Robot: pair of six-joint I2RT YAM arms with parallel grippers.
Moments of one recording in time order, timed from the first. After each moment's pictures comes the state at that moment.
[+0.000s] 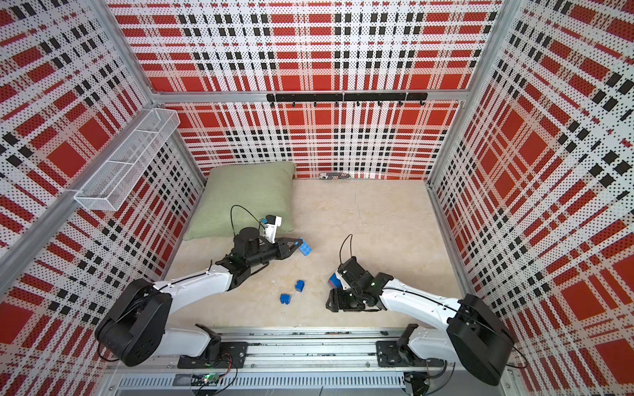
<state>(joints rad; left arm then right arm) -0.49 1.39 0.59 0.43 0.44 -0.68 0.79 1.22 0.54 -0.43 -0.33 0.74</state>
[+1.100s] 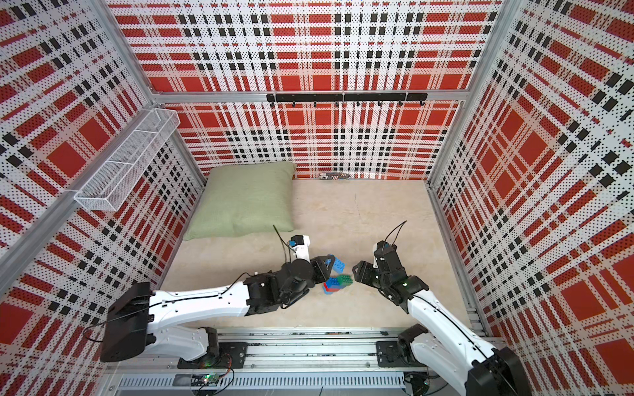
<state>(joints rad) -1.22 1.46 0.94 0.01 -0.49 -1.19 0.41 0.95 0.47 -0.34 -0.14 0.71</state>
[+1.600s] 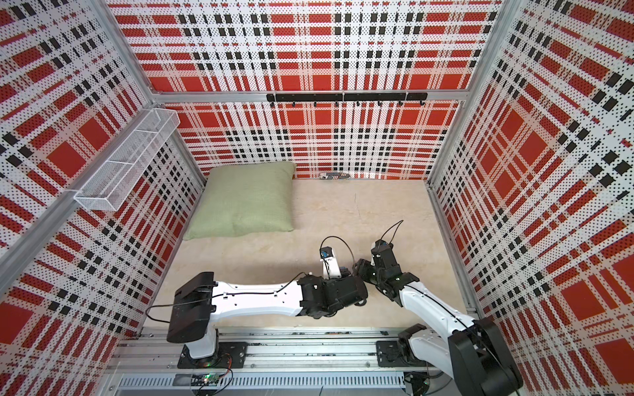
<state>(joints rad) -1.36 1.84 1.38 -0.57 -0.76 -1.39 0.38 1.09 0.43 -0.16 -0.14 0.68</state>
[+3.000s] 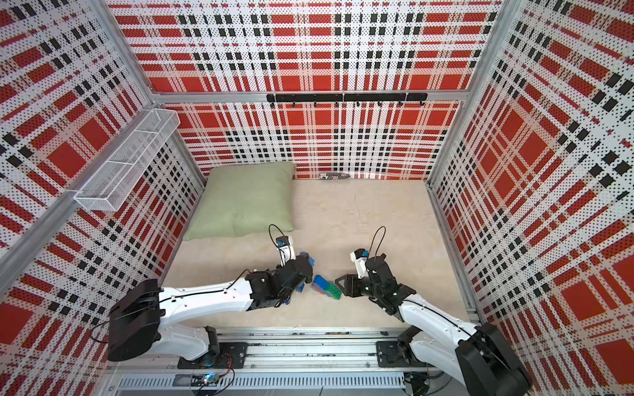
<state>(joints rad) -1.09 1.37 0.78 -0.07 -0.68 -1.00 0.56 1.03 0.28 0.05 -0.37 0.55</state>
